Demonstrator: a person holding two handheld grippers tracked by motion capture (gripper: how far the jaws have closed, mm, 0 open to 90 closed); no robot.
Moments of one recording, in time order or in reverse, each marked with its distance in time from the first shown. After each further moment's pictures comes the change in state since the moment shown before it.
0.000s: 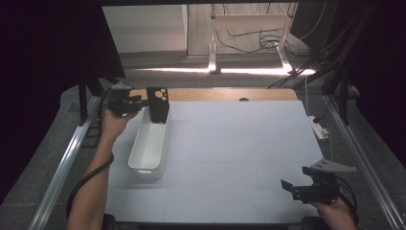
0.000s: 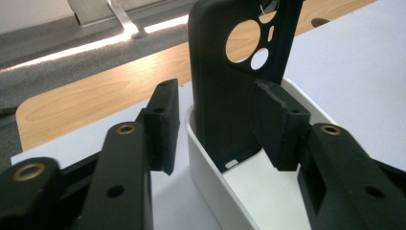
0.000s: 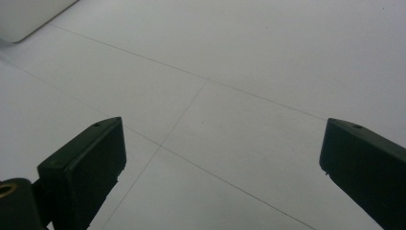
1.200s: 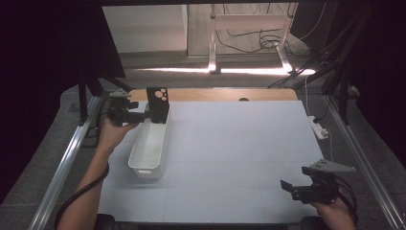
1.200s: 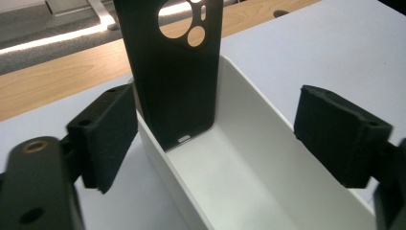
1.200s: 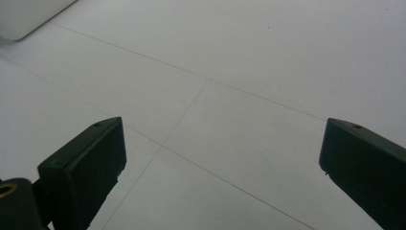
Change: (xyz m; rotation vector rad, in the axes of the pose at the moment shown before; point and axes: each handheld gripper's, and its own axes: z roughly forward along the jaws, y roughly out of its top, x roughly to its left) left arm -0.033 -0.013 -0.024 0.011 -0.076 -0.012; right arm 0.001 0.001 0.001 0.004 0.002 -0.008
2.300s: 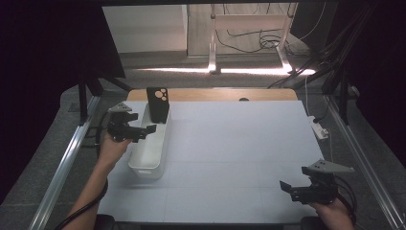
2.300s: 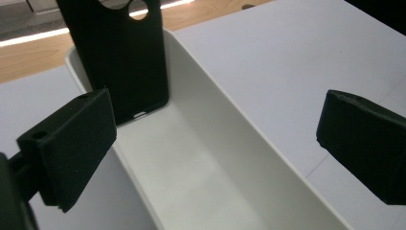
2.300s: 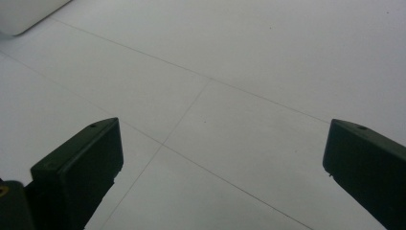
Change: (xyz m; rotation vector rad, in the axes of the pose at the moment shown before) left arm -0.045 -0.027 -0.022 -0.017 -0.035 0.010; right arm 0.003 0.000 0.000 0.003 -0.006 -0.020
